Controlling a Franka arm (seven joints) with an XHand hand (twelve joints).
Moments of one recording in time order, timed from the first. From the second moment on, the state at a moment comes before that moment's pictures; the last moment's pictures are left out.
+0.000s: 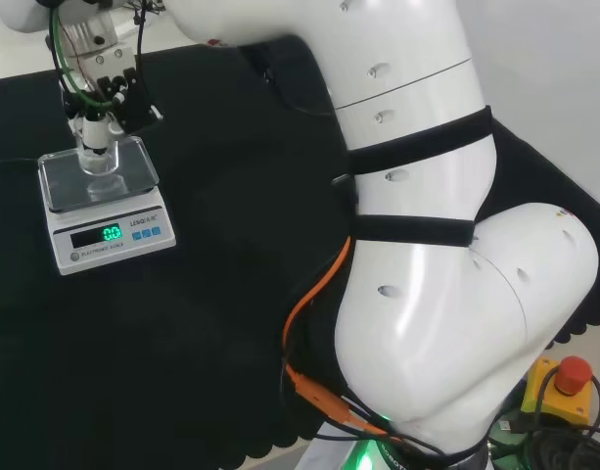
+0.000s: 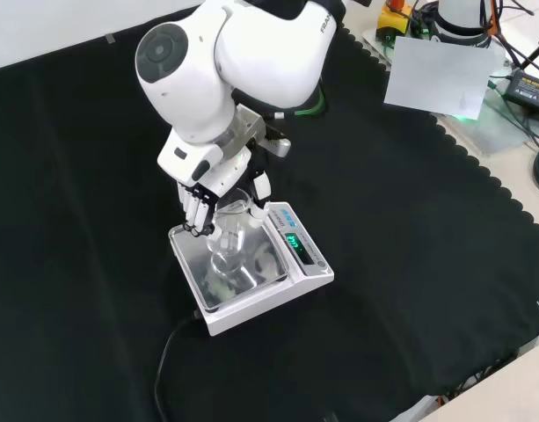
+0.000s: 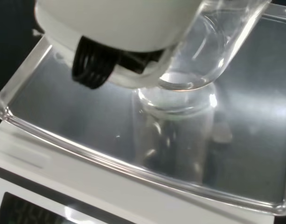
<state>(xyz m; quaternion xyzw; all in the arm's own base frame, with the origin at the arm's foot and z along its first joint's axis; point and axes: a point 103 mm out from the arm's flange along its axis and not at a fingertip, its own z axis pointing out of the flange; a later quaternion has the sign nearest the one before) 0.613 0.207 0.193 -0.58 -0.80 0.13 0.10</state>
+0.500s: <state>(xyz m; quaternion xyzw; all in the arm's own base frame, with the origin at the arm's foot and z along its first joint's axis) 0.609 0.210 0.185 -0.57 -0.80 0.14 0.10</state>
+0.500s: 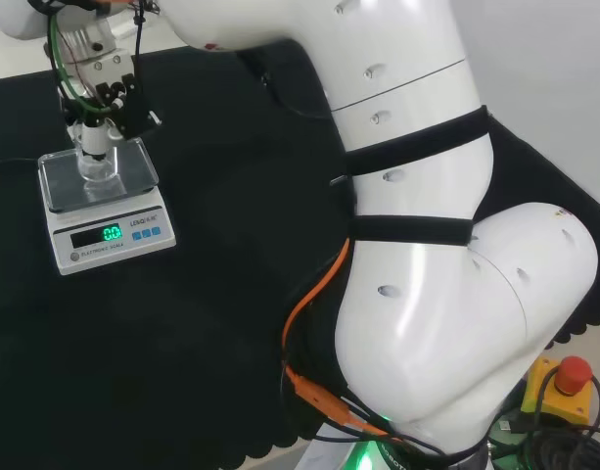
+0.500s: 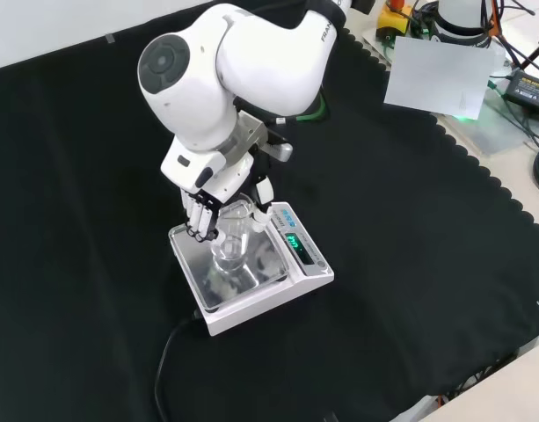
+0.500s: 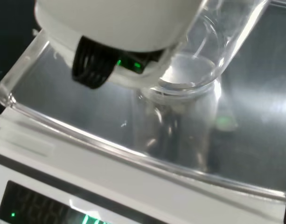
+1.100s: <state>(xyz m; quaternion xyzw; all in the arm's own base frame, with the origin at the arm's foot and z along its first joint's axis) 0.614 0.220 0.182 -0.57 -0.81 0.13 0.09</state>
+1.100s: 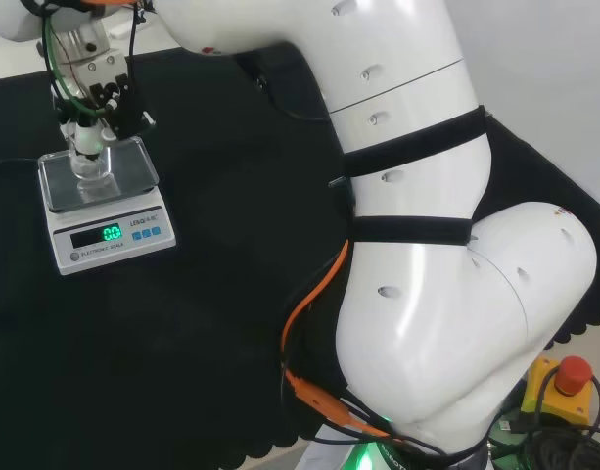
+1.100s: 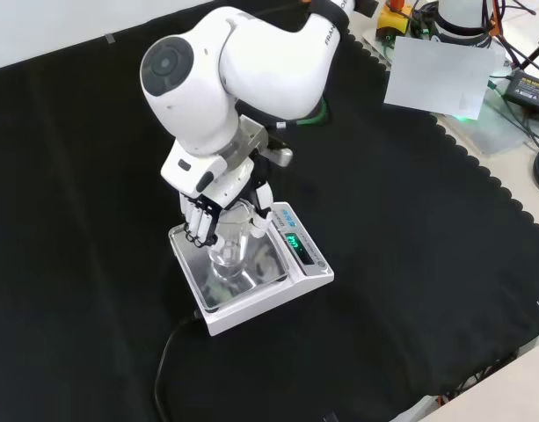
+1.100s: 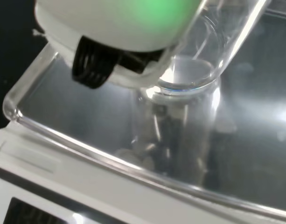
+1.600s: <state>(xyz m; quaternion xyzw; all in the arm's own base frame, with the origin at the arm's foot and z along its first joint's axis) 0.604 0.231 0.174 -0.56 -0.81 0.13 0.09</state>
